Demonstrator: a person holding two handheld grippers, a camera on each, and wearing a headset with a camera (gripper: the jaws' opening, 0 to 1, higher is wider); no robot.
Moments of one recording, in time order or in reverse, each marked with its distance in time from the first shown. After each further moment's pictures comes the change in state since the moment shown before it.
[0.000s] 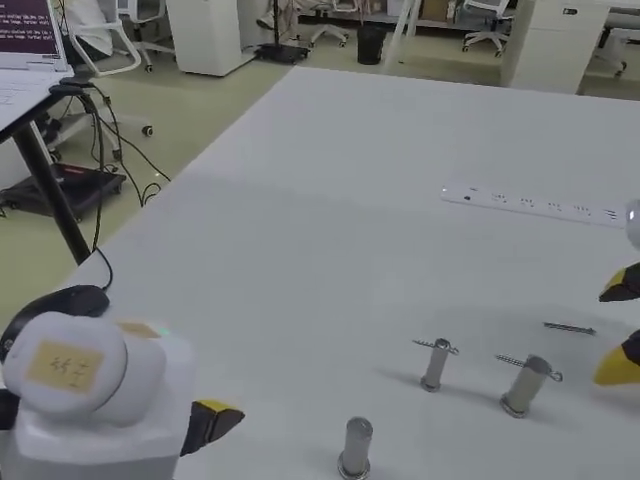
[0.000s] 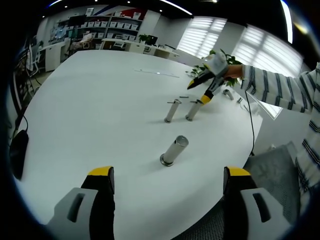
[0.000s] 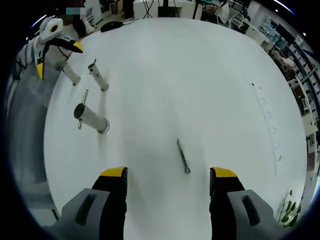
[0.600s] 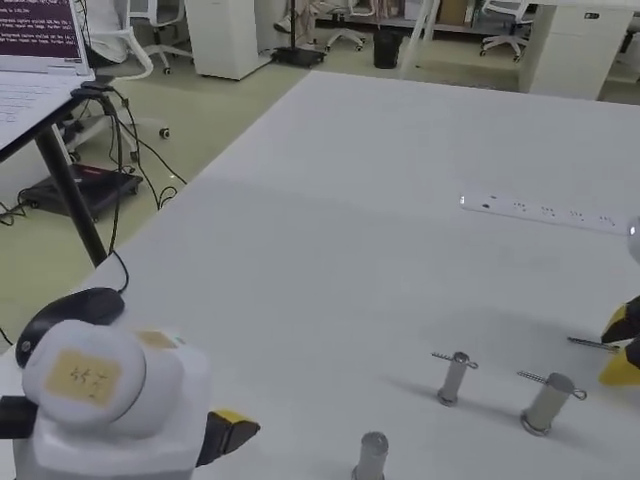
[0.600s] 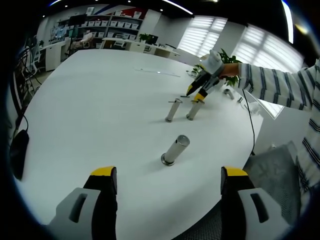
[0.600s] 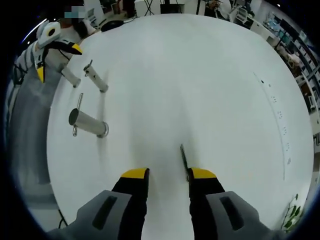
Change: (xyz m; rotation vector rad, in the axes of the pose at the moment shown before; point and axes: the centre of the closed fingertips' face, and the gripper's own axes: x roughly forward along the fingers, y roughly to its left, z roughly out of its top) left arm 0.000 0.001 0.000 0.005 0.007 0.004; right arm 0.013 0.006 0.003 0.008 0.022 0.070
